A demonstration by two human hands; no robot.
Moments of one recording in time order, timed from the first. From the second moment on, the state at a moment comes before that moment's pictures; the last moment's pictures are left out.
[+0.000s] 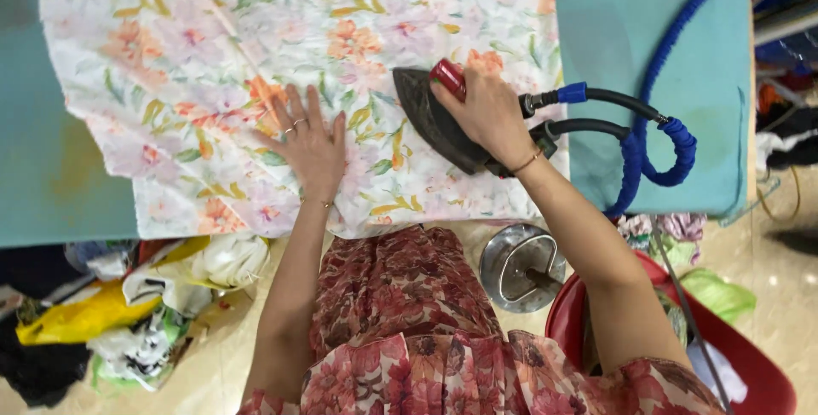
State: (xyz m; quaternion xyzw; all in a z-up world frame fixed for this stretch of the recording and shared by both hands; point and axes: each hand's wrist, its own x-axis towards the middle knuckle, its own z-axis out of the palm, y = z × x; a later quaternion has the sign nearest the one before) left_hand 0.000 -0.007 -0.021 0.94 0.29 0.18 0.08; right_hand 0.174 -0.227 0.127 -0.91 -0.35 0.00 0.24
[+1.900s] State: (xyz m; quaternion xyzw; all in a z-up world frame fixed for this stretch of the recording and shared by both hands) left_hand 0.086 0.110 -0.003 0.94 0.26 0.14 0.17; right_hand 0.498 -0.166 0.050 -0.94 -0.21 -0.06 0.25
